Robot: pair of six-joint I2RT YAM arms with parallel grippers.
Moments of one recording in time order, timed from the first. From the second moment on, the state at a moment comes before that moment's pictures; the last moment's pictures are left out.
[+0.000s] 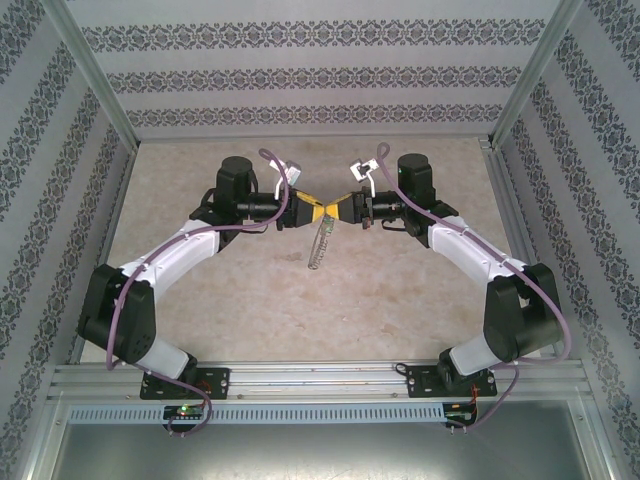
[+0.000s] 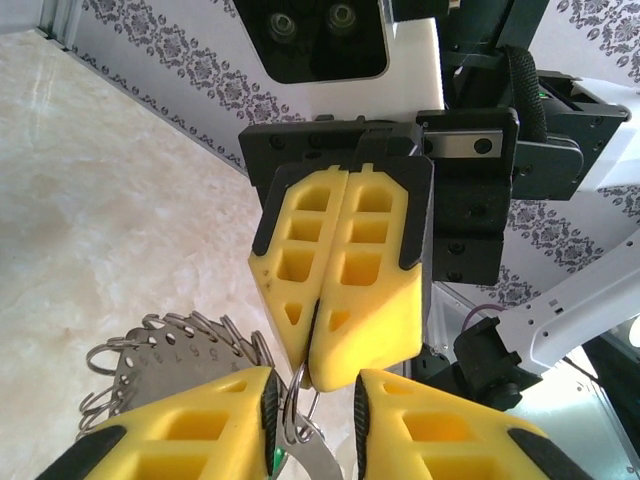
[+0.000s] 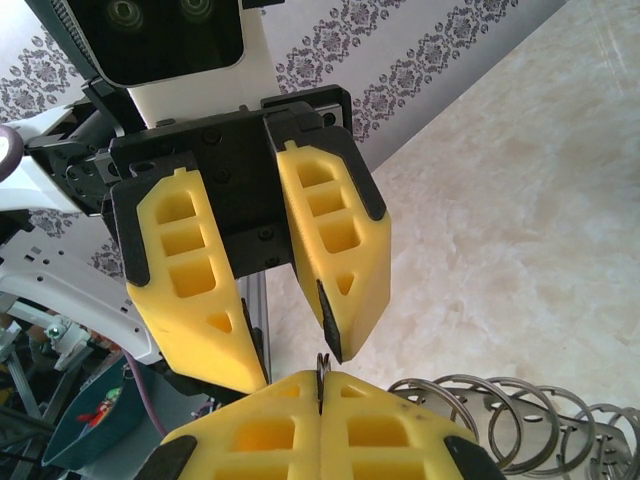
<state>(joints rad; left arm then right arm) -0.39 1.52 1.07 0.15 1.01 -0.30 0.33 1.50 1.03 0.08 -1.17 0.36</state>
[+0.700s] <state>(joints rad) -0.40 1.55 1.07 0.19 1.02 -0.33 0.32 1.50 1.03 0.09 -1.16 0.36</state>
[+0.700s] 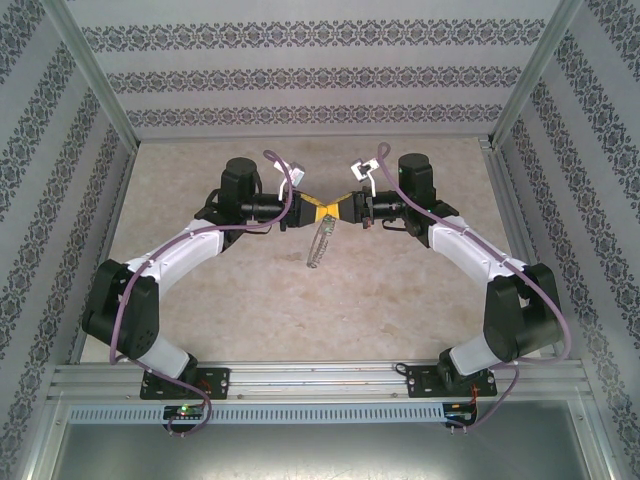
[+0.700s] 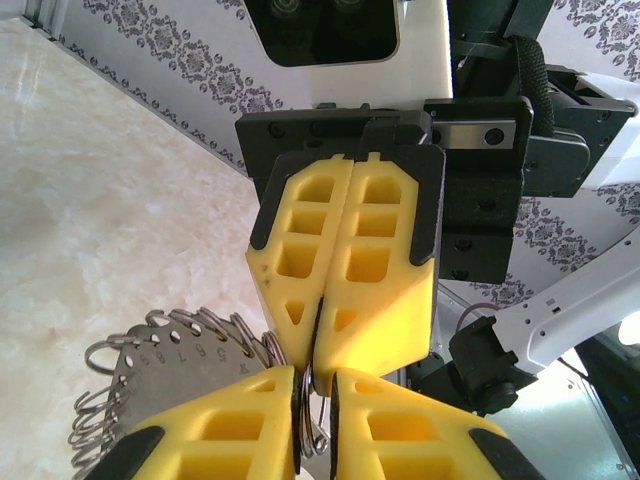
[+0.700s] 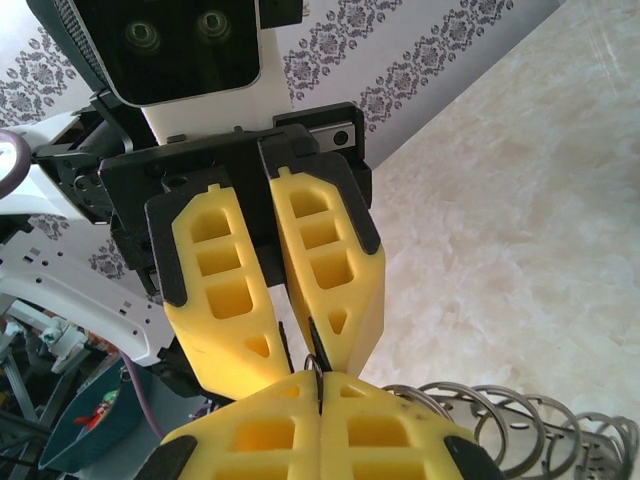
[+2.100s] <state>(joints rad) -0.41 1.49 0.92 0.44 0.91 -0.37 0.33 1.43 0.98 0.21 -1.04 0.45</state>
